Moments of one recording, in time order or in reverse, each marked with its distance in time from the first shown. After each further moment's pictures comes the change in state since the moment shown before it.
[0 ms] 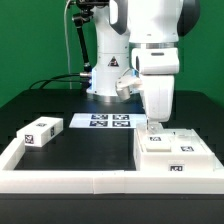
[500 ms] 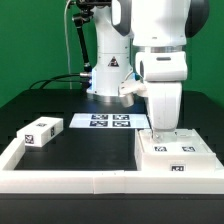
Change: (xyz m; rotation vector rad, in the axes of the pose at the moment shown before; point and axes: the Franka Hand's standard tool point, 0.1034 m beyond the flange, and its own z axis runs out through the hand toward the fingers) arm 0.002 0.036 0.002 0.033 -0.005 0.006
